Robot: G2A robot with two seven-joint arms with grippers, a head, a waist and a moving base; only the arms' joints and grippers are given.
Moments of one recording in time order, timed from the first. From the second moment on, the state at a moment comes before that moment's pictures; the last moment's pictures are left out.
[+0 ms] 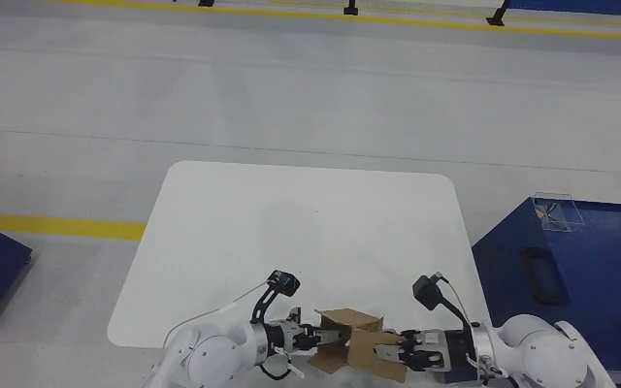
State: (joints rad) left arm 1.37 -1.23 -1.07 -1.89 0.54 0.02 -0.94; right arm -1.68 -0.89 1.62 -2.08 0.14 -0.34 1.26
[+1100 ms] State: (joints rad) left arm 1.26 -1.25 -1.01 -1.79 0.33 0.14 -0.96; right arm -1.68 -0.87 1.68 -2.04 0.19 -0.34 1.13
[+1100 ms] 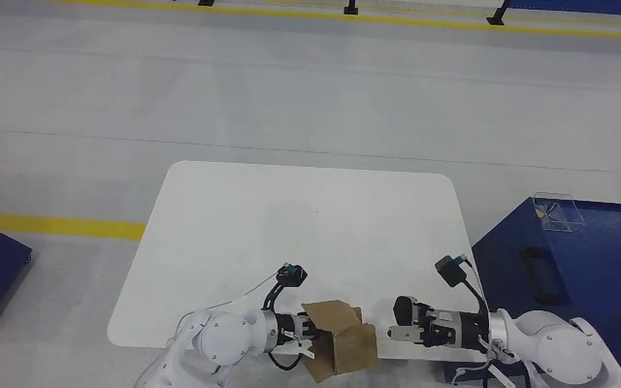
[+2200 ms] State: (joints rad) left arm 1.09 -1.36 -0.96 -1.28 -0.86 0.53 -1.09; right arm -1.82 -0.90 1.83 -2.10 -0.21 -0.16 0.62
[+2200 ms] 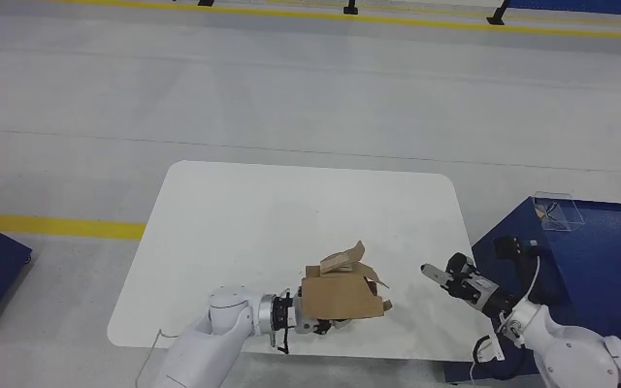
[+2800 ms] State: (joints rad) left arm 1.10 -1.36 -0.92 -1.31 -0.72 0.16 -1.06; right arm -1.78 -0.90 1.63 -2.06 -0.41 -0.21 0.68
